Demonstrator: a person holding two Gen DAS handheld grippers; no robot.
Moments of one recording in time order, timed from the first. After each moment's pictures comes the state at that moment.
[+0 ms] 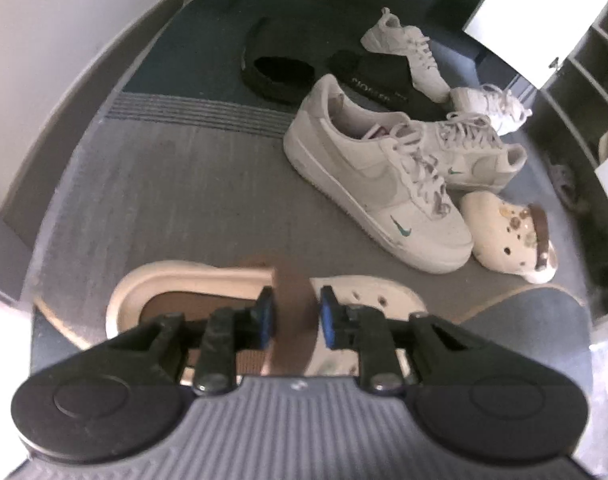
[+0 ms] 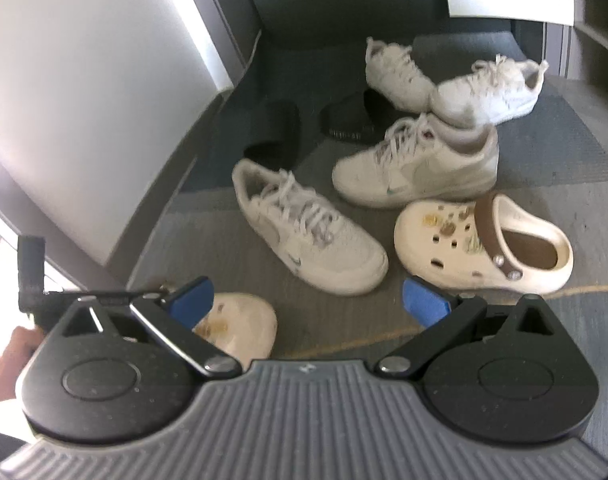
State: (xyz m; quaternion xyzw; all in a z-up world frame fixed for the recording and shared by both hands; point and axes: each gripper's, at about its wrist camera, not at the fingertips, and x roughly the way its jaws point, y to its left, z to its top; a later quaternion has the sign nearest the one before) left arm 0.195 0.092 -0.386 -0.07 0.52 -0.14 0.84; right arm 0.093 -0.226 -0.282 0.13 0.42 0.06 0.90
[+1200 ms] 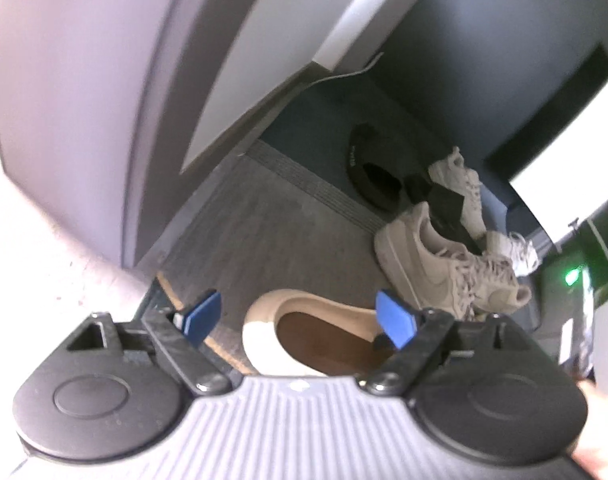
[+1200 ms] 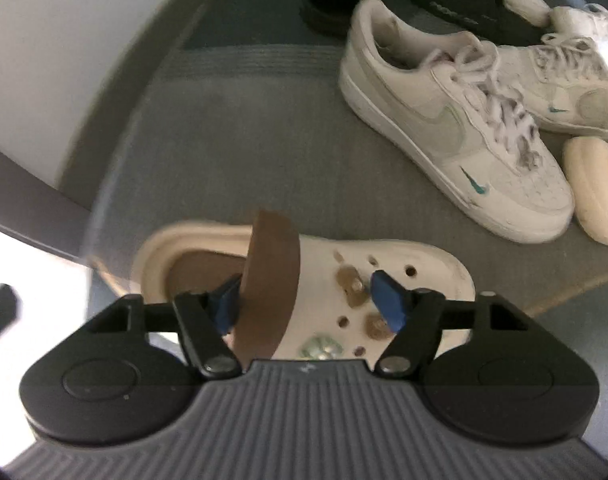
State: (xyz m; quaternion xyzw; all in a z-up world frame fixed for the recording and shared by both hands) left arm 0.120 0.240 -0.357 -0.26 0.41 -0.03 0.87; right arm 0.205 0.018 -0.403 0.01 0.57 -0.02 0.82
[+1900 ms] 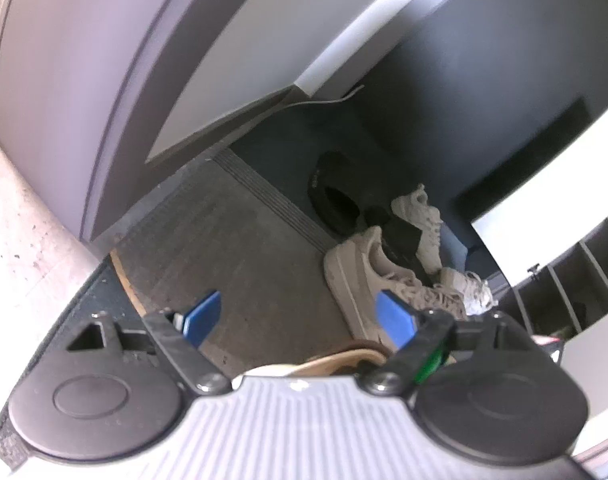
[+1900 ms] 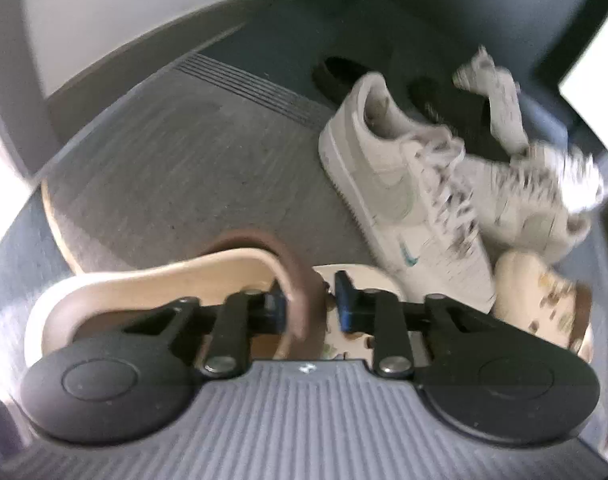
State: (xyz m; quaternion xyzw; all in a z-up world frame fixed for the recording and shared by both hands) left arm 0.091 0.215 -0.351 -0.32 0.35 -0.06 0.88; right arm 0.160 0.008 -0.391 -0.19 0.45 0.05 0.87
